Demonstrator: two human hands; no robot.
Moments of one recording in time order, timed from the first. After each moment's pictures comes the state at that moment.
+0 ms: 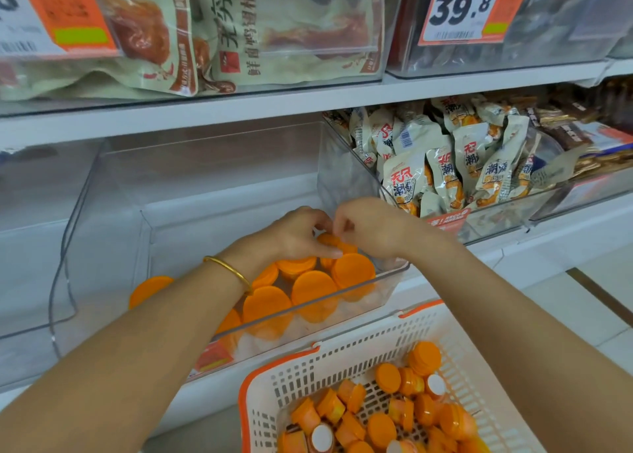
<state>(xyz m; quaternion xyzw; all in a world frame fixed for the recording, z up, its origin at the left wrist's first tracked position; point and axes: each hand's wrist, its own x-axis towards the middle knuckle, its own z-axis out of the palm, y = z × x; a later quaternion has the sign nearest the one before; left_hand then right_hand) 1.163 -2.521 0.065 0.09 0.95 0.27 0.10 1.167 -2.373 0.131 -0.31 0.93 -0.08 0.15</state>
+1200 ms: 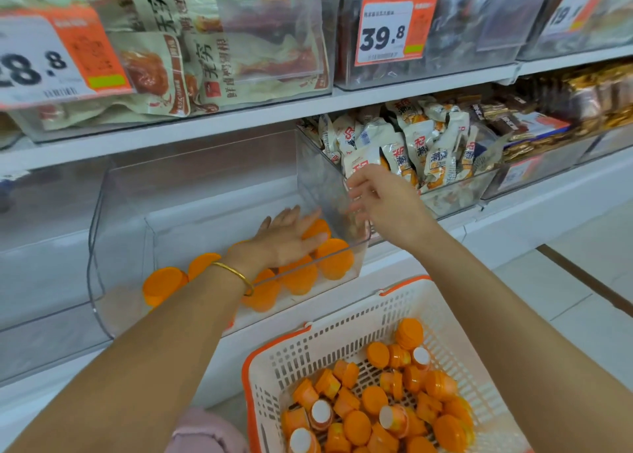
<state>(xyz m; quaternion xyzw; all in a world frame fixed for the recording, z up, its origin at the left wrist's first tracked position) 1.211 -2.498 0.079 0.05 0.98 0.11 0.15 1.219 -2.315 0.145 -0.18 0.87 -0.46 -0.01</state>
